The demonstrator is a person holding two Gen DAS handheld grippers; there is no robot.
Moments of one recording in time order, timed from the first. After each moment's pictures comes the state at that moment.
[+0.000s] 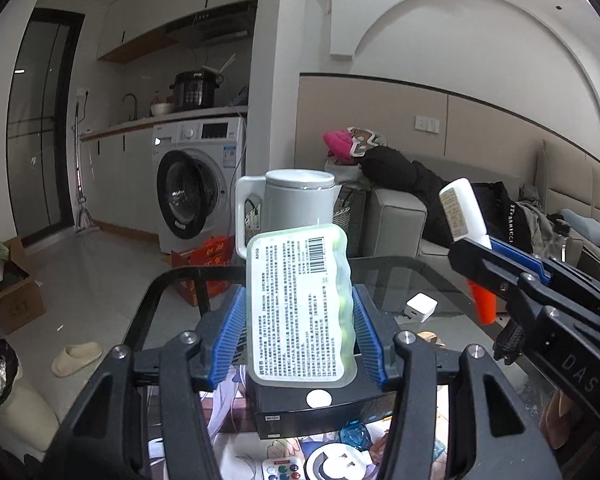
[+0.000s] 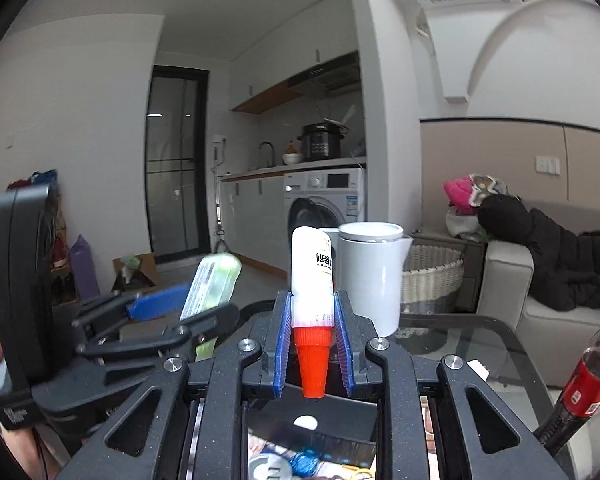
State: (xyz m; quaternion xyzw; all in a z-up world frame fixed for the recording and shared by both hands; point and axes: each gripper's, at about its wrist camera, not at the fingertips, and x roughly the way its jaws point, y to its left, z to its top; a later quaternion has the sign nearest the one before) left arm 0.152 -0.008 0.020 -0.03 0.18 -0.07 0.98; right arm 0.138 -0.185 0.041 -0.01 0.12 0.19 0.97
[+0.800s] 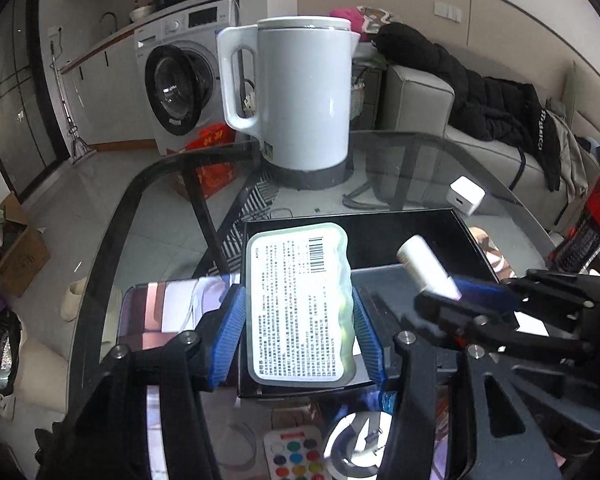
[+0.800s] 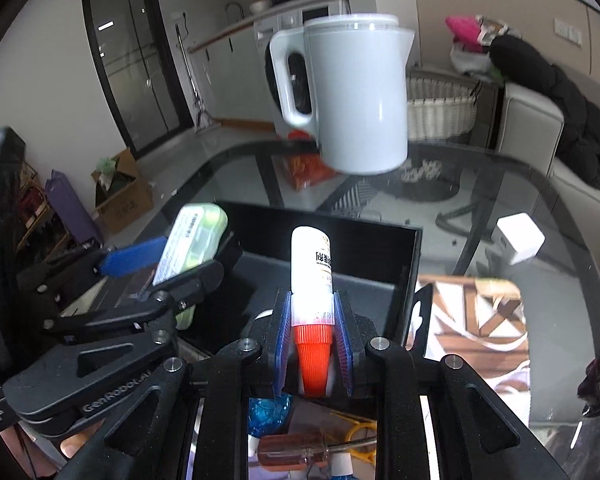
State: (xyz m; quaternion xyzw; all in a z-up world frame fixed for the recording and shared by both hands) left arm 0.223 -0.047 -0.059 0.02 0.39 -0.07 0.92; right arm 0.261 -0.180 -0.084 -0.01 0.43 0.20 0.88
